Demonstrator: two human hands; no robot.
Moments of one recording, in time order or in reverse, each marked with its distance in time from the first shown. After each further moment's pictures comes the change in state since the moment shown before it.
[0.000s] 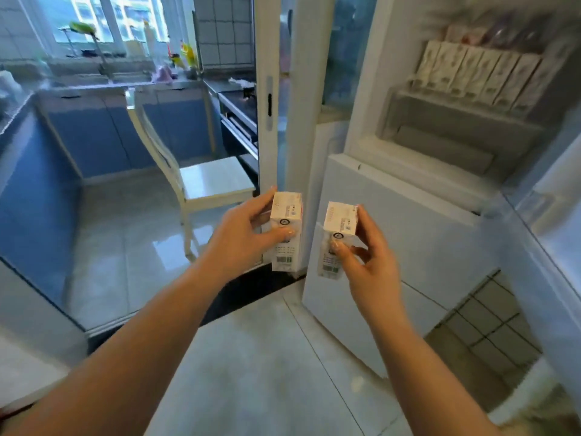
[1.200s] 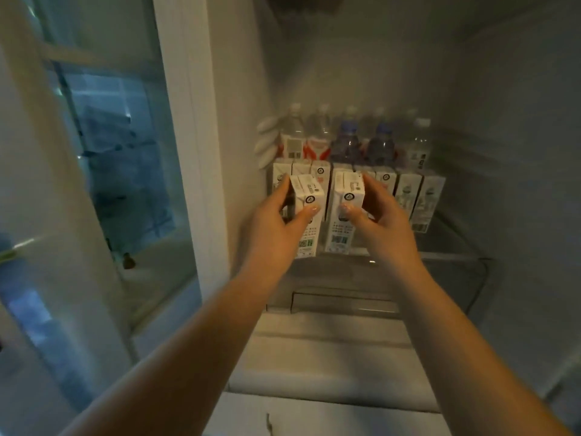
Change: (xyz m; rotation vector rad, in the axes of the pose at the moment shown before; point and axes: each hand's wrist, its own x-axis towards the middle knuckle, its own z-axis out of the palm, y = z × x) left_hand 0.569 0.100 0.234 -0.425 -0.364 0.429; right_hand 0.513 0.042 -0.172 -0.244 0.604 -0.169
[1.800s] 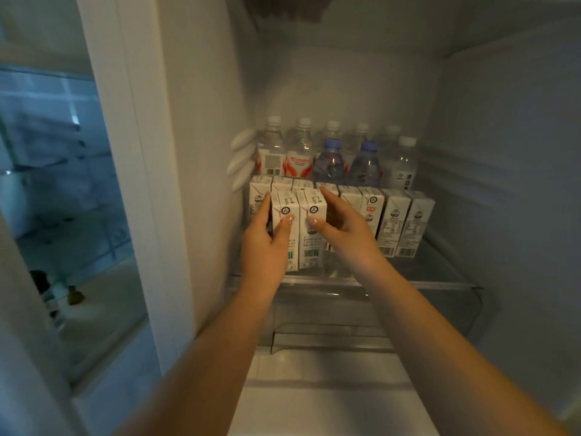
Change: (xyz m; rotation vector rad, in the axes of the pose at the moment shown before) left_hand 0.057 -0.055 0.036 -0.162 0.098 -0.035; right_hand 0.062 0.039 0.019 0.045 -0.131 0.109
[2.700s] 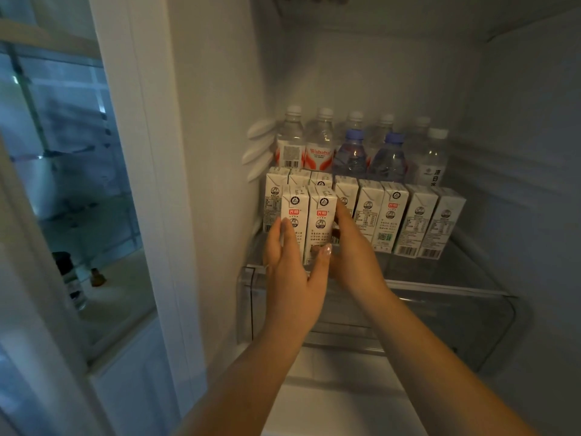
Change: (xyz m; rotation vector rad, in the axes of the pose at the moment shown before) left_hand -0.049 -0.018 0.015 0.357 0.036 0.114; right_hand -0.011 0.033 0.018 -0.371 0.018 -0.183
